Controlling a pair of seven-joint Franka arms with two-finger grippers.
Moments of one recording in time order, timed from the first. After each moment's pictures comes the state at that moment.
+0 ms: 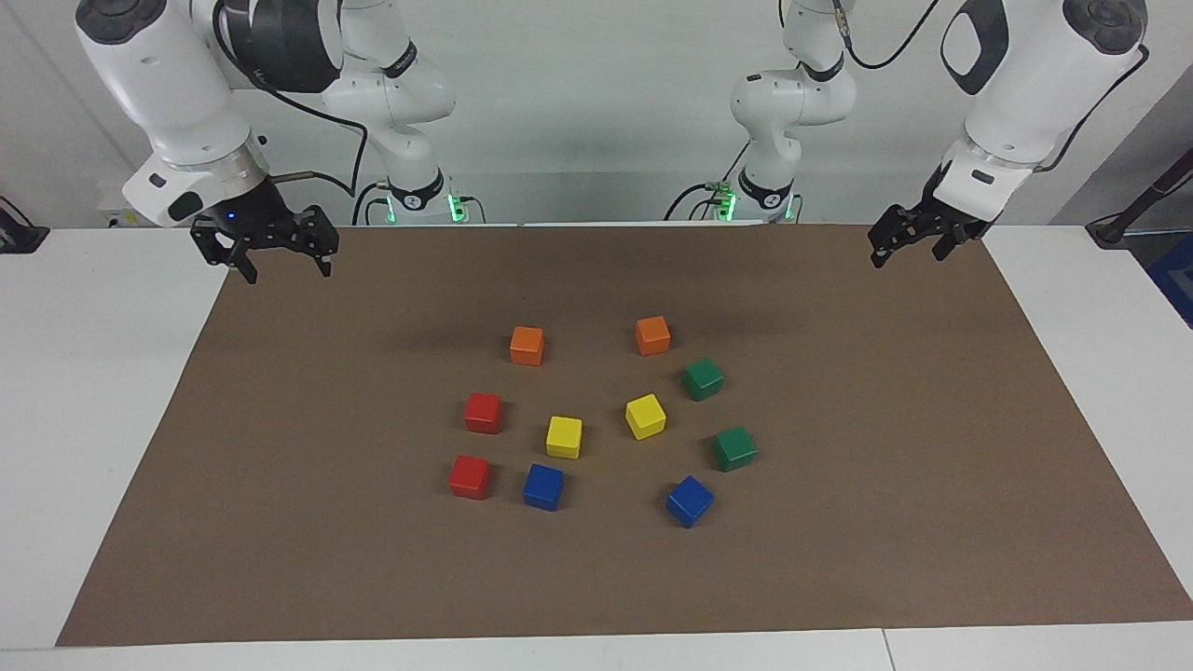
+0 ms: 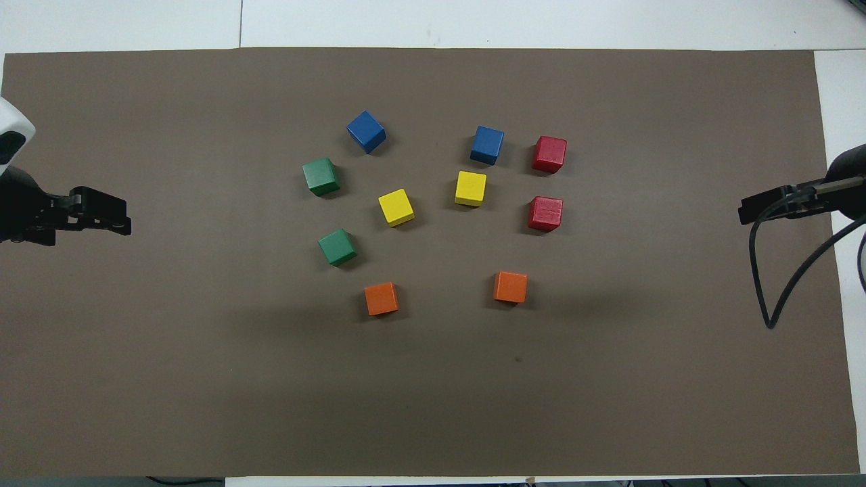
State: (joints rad) left arm -0.02 -0.03 -0.05 -1.66 -0.02 1.56 -0.12; right arm 0.15 -0.03 -0.18 -1.69 -0.02 1.64 -0.13
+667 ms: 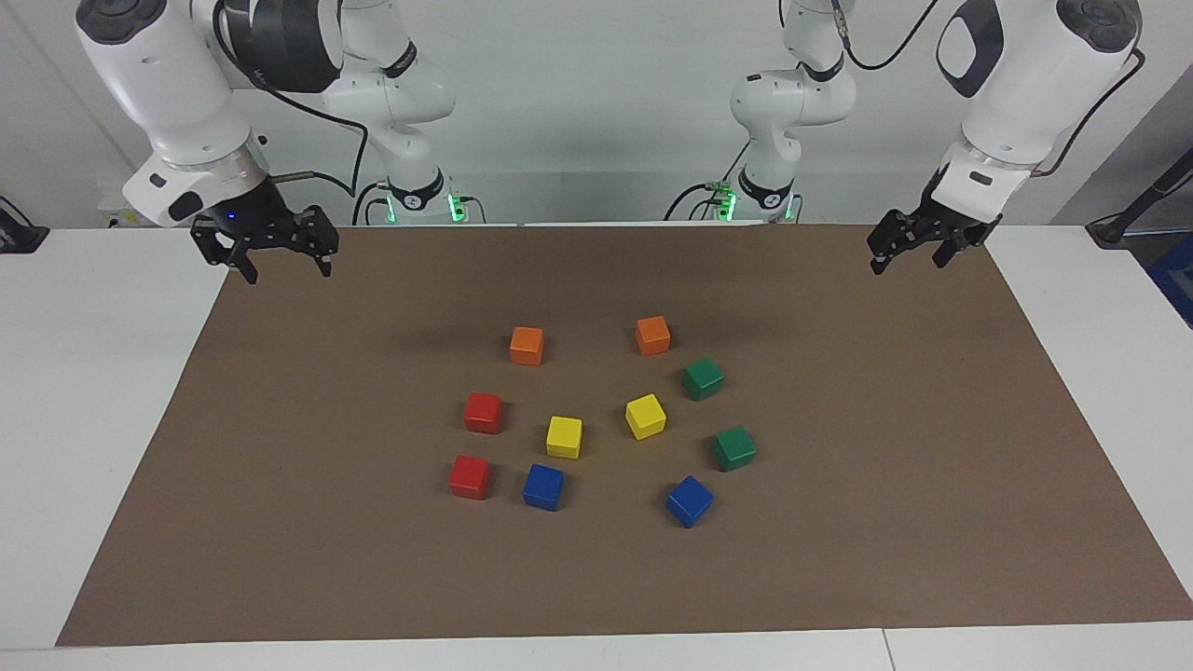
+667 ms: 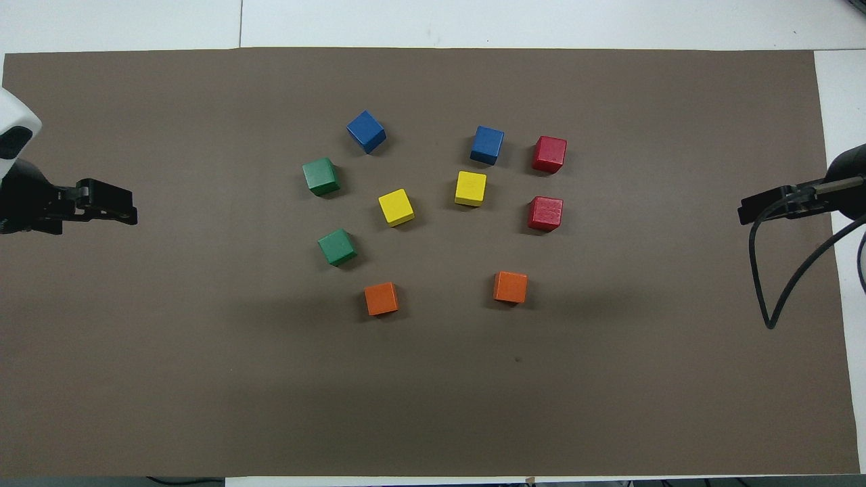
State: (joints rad) left arm -0.03 -0.02 -0.06 -1.68 -0.02 1.64 -0.12; right arm 0.16 -0.03 -0.18 -1.69 -0.02 1.64 -0.13
